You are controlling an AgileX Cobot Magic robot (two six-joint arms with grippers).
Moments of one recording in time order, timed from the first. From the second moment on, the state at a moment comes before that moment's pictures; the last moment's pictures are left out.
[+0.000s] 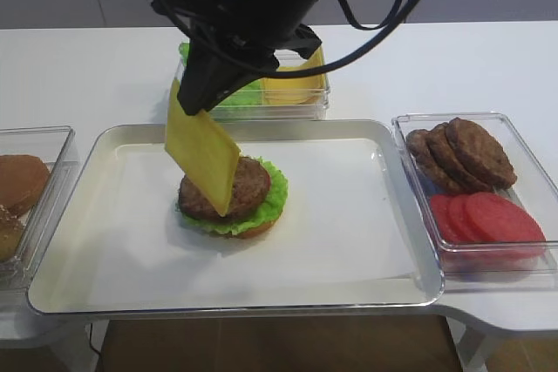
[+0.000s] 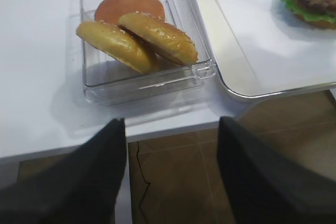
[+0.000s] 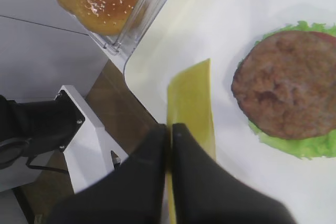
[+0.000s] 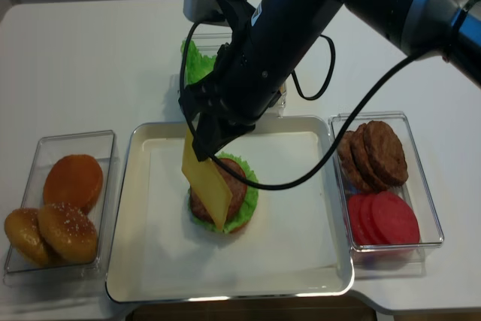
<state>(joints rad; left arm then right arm) -0.05 -0.02 -0.49 0.02 1.19 0.00 0.63 1.80 -1.70 0.69 1.24 -0.17</state>
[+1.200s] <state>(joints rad) -0.05 -0.02 -0.49 0.02 1.19 0.00 0.60 1.88 -1.71 0.73 1.22 -0.21</state>
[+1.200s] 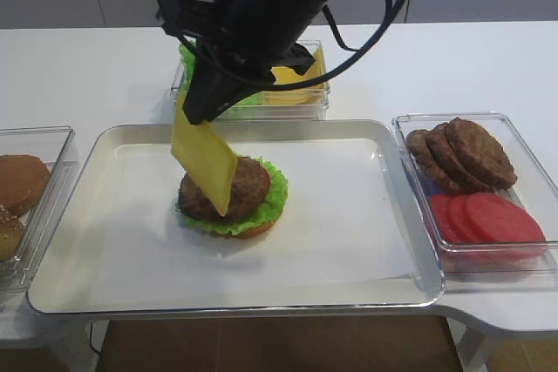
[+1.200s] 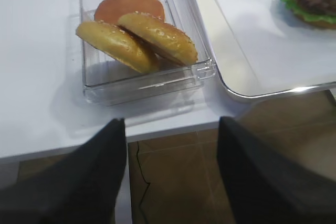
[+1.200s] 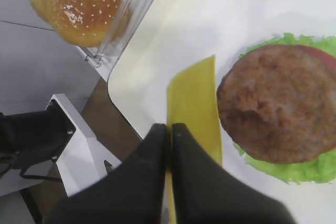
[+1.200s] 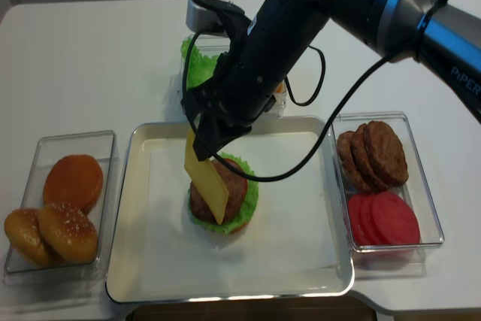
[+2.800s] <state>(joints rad) -0.05 -0.02 -0.49 0.02 1.19 -0.01 0.59 1.92 -1.71 0.77 1.19 -0.25</state>
